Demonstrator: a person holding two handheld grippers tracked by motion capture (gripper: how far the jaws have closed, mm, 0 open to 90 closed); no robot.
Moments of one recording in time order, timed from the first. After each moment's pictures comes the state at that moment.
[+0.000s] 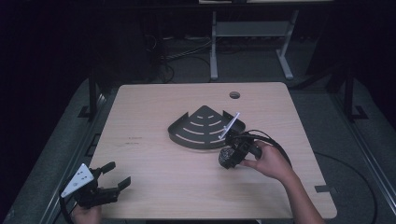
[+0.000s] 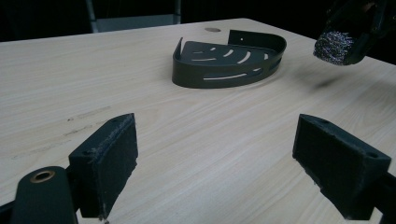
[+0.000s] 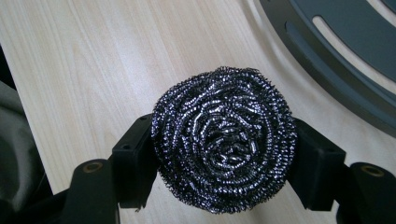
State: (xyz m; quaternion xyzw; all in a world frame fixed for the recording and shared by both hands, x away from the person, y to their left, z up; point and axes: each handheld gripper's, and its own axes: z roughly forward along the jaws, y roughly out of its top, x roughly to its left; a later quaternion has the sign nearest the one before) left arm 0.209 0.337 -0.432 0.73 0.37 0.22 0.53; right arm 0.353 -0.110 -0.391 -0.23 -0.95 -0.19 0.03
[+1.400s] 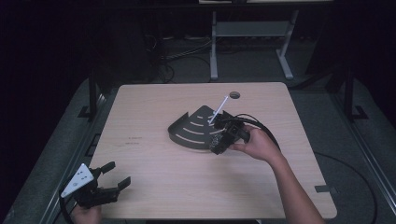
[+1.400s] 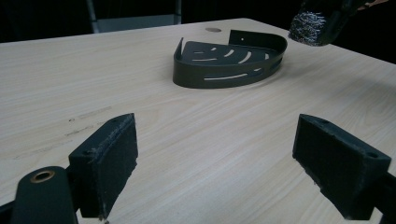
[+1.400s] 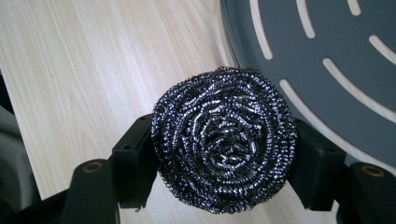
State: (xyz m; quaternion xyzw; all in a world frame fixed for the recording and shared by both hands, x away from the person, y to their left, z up) left arm 0.209 0.338 -0.432 0.73 0.37 0.22 0.53; right arm 0.394 -0.081 -0.372 -0.23 -0.95 -0.19 0.04
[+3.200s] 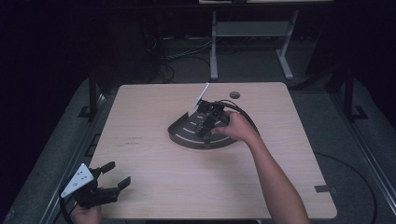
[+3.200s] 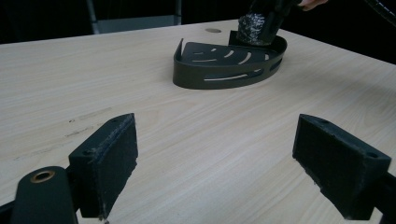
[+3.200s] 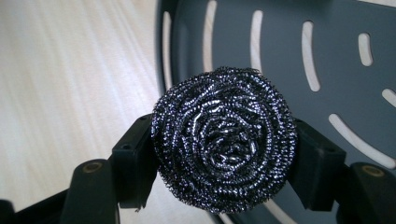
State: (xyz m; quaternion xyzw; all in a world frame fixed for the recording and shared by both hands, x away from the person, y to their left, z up) left arm 0.209 0.337 -0.431 0.73 0.37 0.22 0.54; right arm 0.464 -0.034 -0.385 -0.24 -0.95 -0.19 0.05
